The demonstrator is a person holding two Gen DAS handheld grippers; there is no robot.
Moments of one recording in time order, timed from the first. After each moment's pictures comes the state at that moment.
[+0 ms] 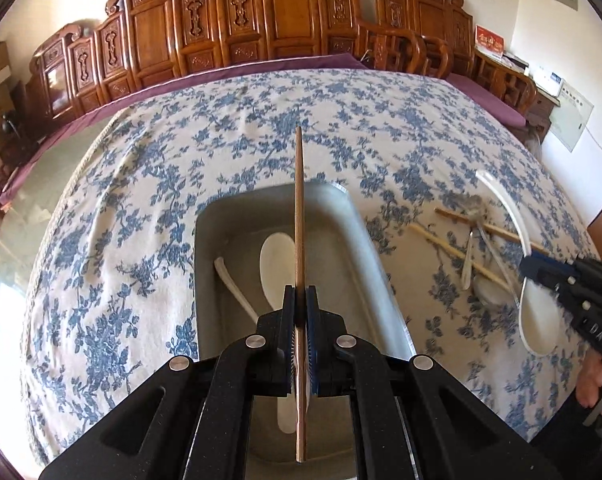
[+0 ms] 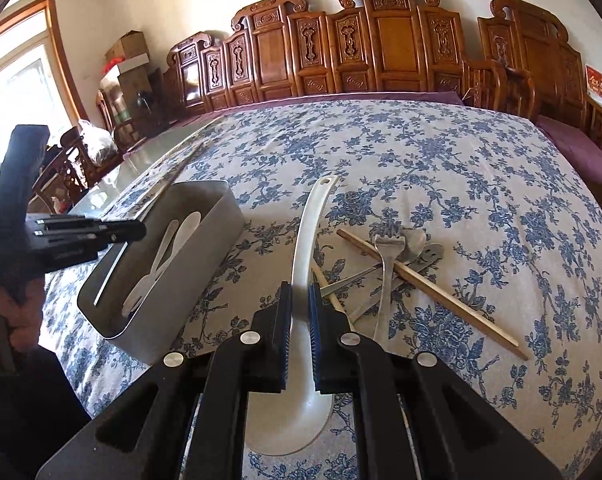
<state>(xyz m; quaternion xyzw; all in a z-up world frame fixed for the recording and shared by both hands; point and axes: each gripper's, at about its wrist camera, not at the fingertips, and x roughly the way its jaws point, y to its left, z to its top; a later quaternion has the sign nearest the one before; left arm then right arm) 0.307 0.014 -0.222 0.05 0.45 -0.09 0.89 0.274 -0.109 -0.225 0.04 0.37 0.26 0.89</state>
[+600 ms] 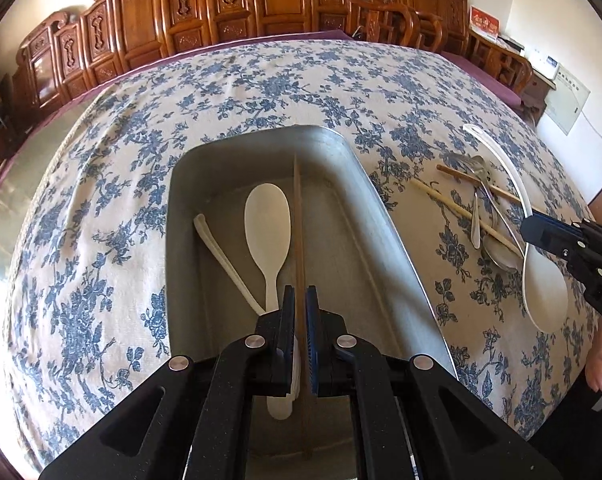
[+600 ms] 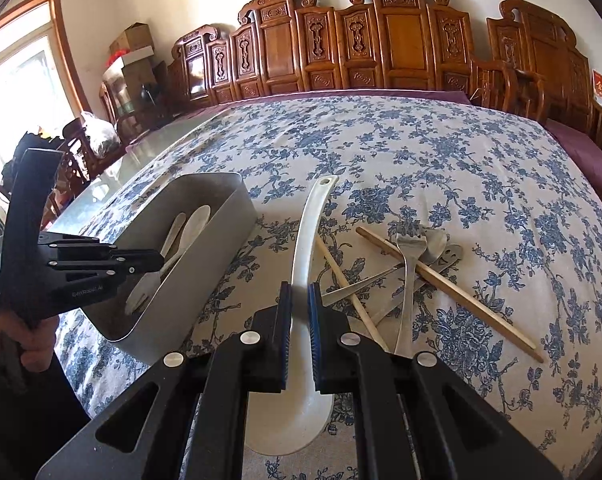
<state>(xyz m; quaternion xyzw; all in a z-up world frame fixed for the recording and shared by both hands) 0.302 0.014 -0.250 0.05 0.48 -0.10 0.87 0.276 -0.092 -0.229 0.04 0.38 0.26 0.89</state>
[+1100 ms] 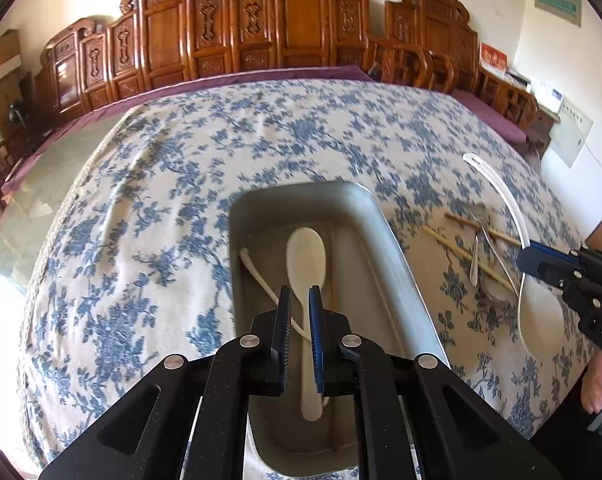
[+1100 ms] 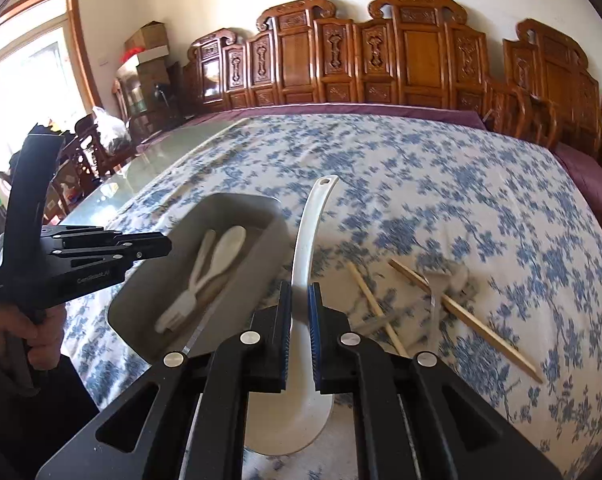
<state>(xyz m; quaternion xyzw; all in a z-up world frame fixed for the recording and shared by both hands) 0.293 0.043 -0.213 0.02 0.43 -0.08 0.90 0.269 -0.061 -0.193 0.01 0.36 0.28 0.89</state>
